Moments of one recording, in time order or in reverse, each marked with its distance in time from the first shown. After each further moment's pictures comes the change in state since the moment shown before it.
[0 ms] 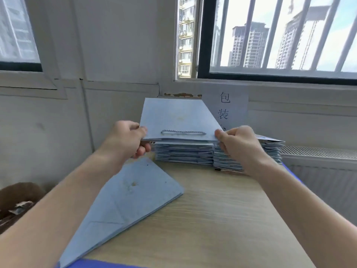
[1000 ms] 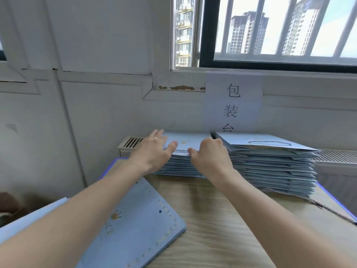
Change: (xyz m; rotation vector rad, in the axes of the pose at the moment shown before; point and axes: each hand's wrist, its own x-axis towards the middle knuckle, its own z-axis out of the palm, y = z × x) left_hand 0.147 -0.092 0.085 0.866 -0.245 0.261; right_hand 0.100 0.051 0.098 -0.630 -0.009 -0.085
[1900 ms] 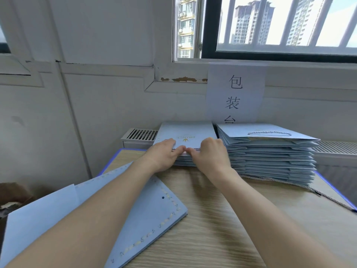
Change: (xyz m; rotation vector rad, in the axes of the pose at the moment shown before) left_hand -0.012 0.012 0.022 -0.027 -0.170 -0.044; right_hand -0.007 0.011 0.026 0.044 0.035 0.000
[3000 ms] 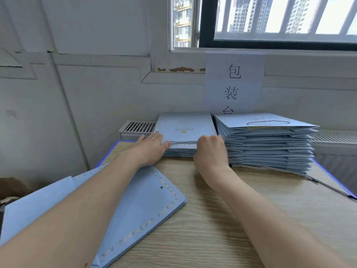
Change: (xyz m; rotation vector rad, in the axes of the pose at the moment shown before) left_hand 0.004 -0.034 0.001 0.237 -0.169 -0.052; right_hand -0.029 -0.007 -0.004 -0.224 -0.039 -0.032
